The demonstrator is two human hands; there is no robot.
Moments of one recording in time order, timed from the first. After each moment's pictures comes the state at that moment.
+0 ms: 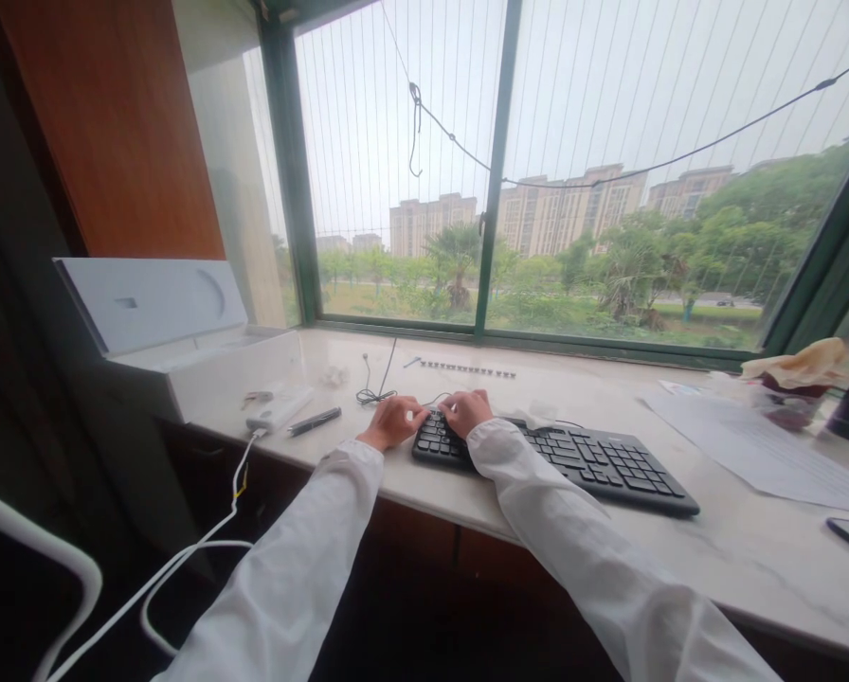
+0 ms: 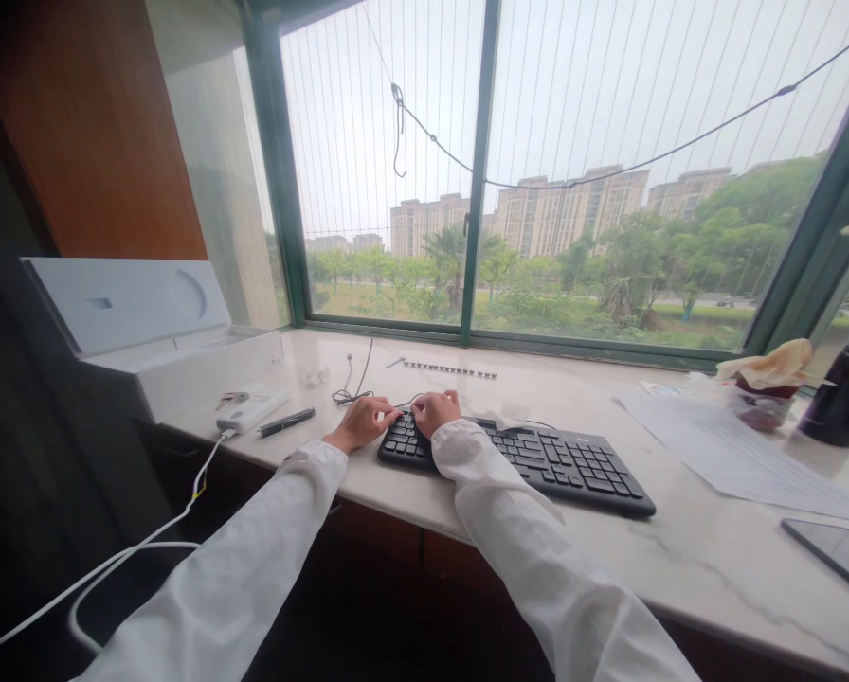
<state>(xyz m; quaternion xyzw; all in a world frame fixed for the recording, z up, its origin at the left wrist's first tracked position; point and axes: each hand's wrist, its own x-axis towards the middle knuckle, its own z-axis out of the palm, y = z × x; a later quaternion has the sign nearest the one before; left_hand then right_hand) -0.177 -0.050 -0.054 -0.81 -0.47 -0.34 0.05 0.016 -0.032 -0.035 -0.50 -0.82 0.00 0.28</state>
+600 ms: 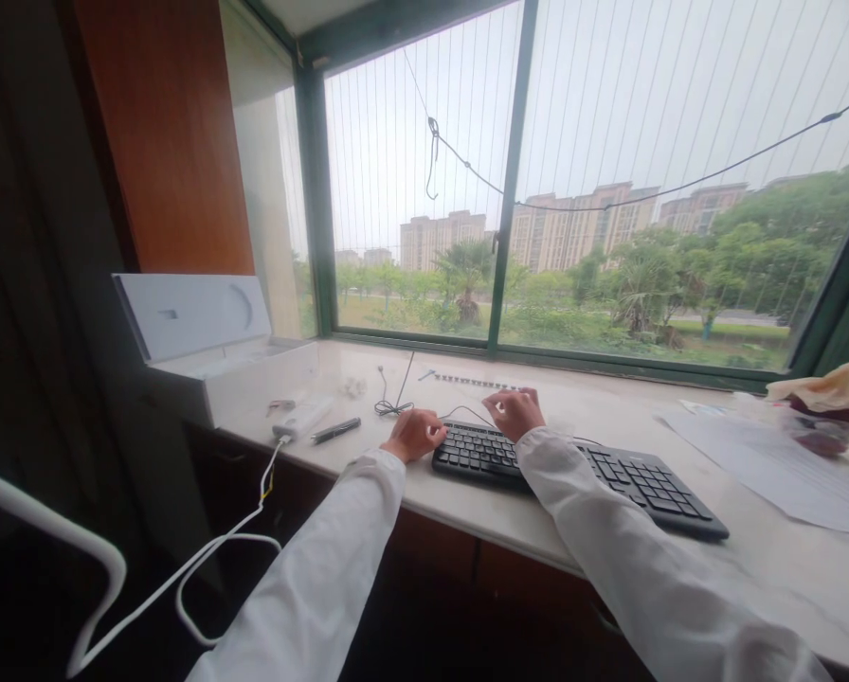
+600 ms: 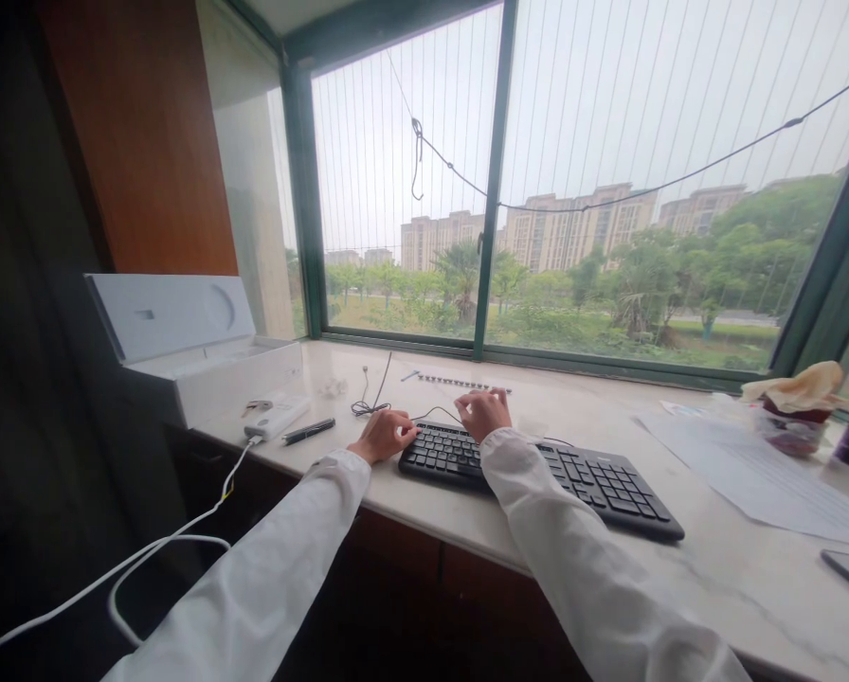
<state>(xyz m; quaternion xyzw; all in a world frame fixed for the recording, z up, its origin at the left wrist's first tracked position) -0.172 -0.057 -0.052 -0.82 -0.47 -0.33 0.08 0.065 -0.021 -0.015 -0.49 -0.79 -0.09 0.35</state>
